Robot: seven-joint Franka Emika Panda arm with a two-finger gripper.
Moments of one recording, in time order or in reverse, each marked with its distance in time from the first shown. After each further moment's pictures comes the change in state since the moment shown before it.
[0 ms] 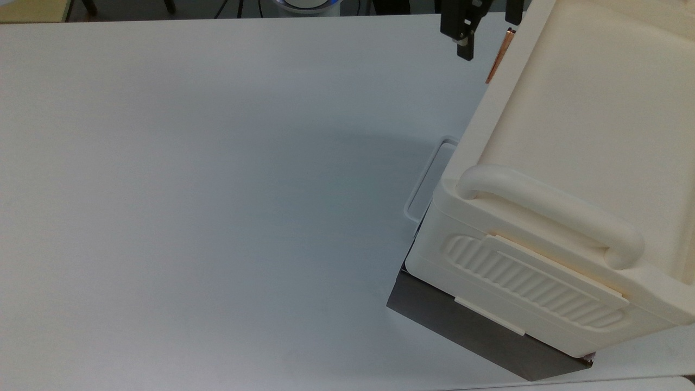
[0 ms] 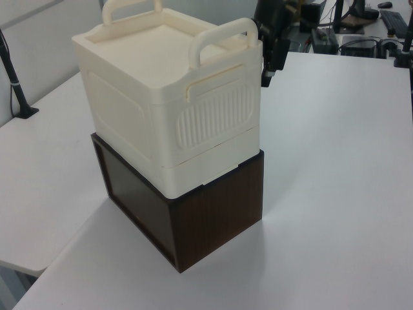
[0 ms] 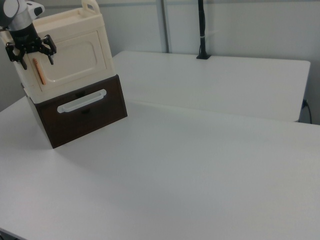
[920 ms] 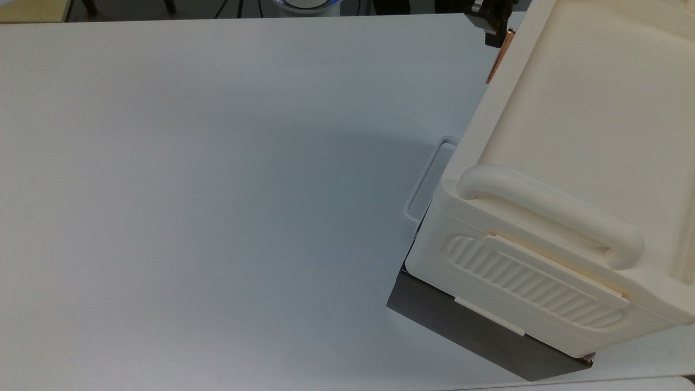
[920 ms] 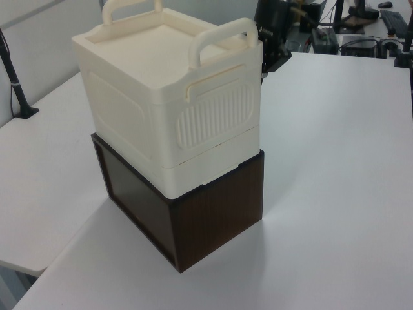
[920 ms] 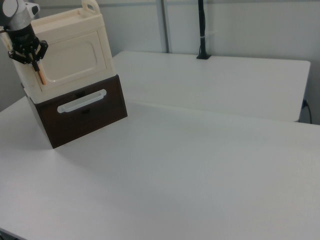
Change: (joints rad) arm -0.005 0.002 0.010 0.012 0.028 -0.035 -0.243
